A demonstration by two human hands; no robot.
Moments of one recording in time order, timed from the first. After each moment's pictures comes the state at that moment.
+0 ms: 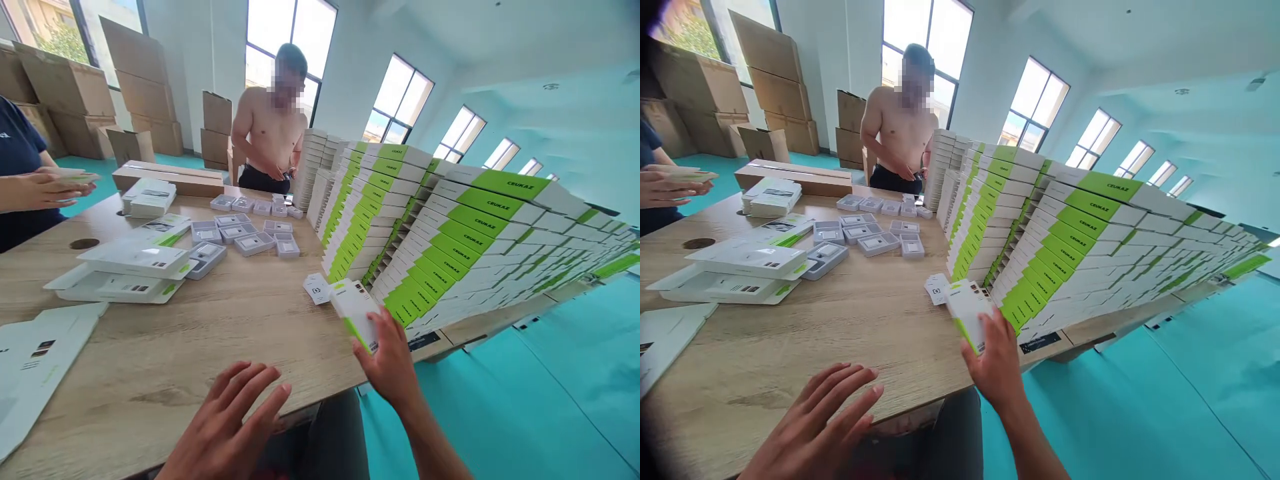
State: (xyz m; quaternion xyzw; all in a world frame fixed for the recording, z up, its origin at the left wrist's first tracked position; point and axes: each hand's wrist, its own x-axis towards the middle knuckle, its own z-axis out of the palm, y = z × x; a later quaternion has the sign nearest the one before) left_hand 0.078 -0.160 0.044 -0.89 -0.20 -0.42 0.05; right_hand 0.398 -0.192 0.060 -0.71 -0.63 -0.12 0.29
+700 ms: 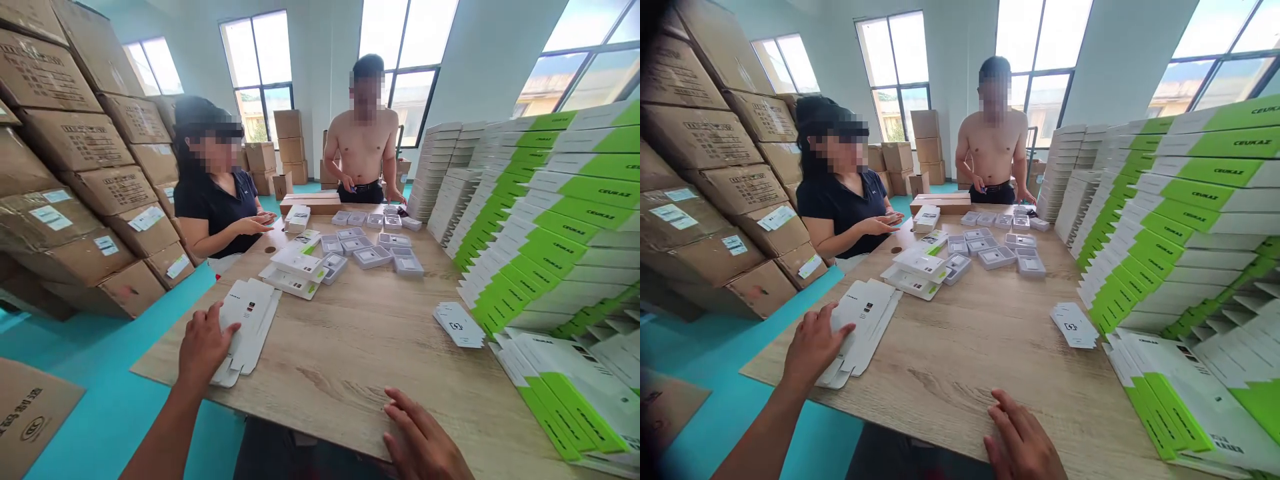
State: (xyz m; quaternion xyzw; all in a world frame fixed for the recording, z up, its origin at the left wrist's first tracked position) left_hand -0.178 -0.111 0.056 -0.53 -0.83 -0.14 0.07; right_hand 0.270 -0.169 -0.038 -0.37 -0.85 0.03 0.38
